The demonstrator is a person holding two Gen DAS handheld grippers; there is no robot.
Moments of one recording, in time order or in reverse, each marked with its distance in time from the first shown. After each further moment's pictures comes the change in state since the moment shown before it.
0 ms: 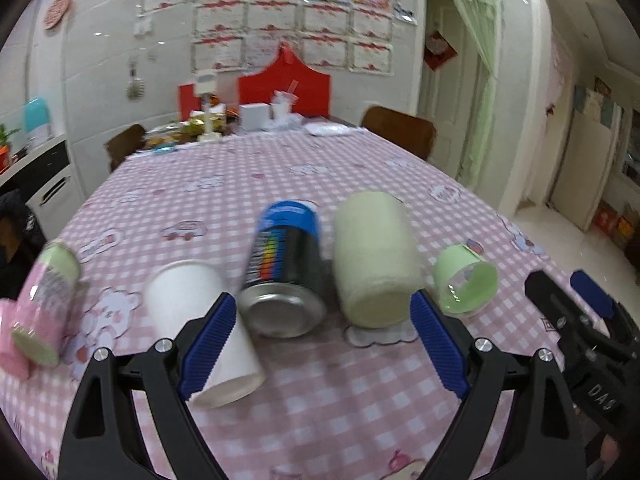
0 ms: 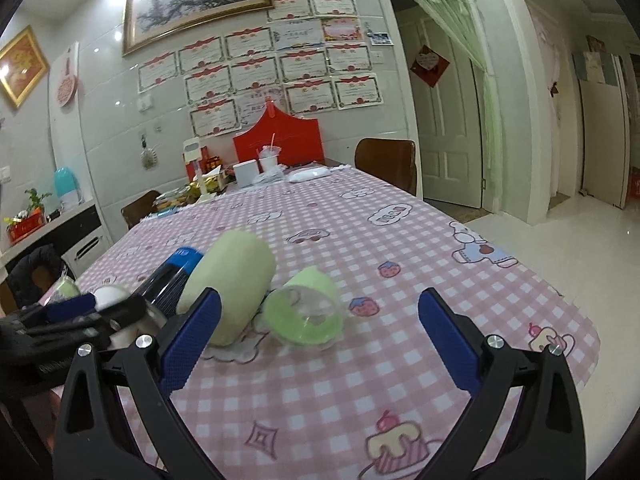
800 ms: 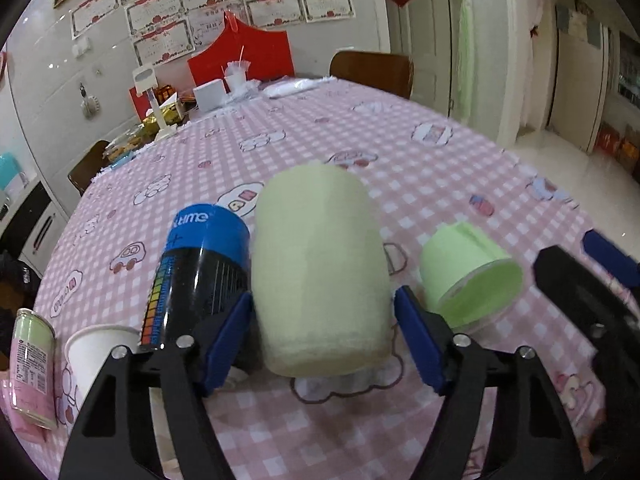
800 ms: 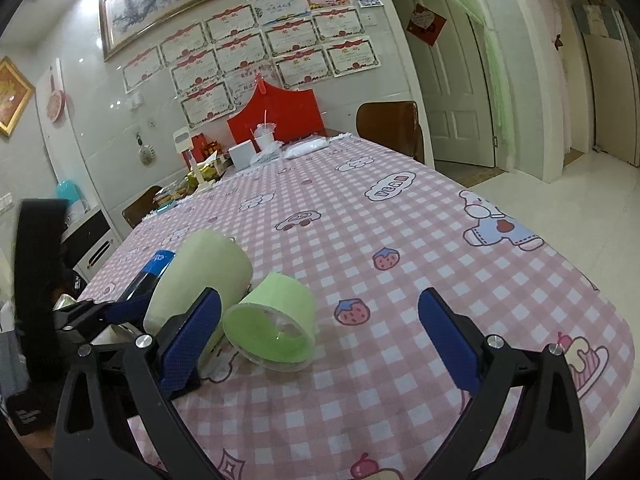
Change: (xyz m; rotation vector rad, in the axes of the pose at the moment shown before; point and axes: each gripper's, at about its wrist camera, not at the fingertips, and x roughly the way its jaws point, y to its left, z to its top) left arm 0.080 -0.059 0.021 0.203 0.175 0.050; right arm 0.037 -0.025 0.009 0.074 0.124 0.064
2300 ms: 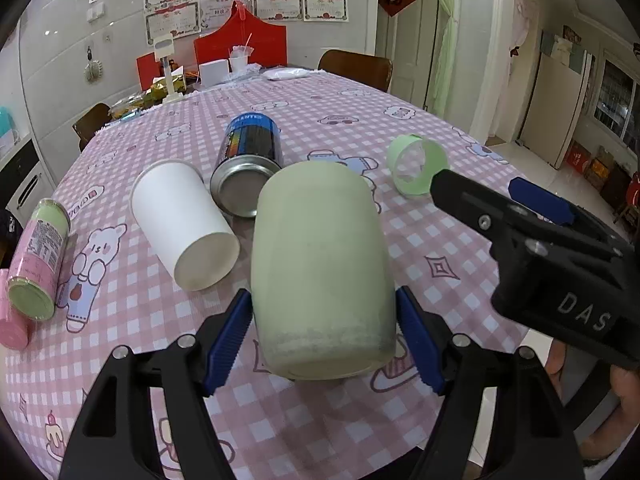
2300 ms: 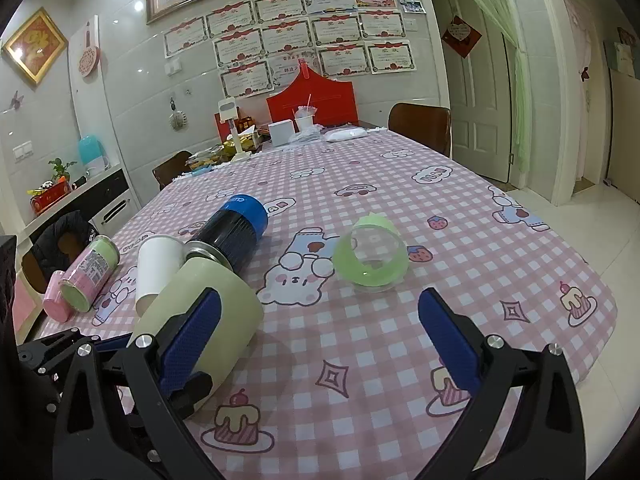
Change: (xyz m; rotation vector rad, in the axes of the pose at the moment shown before) left arm -0.102 0.041 -0.110 -0.088 -0.005 -0.158; right arm -0.046 0.075 -0.042 -0.130 0.033 0.014
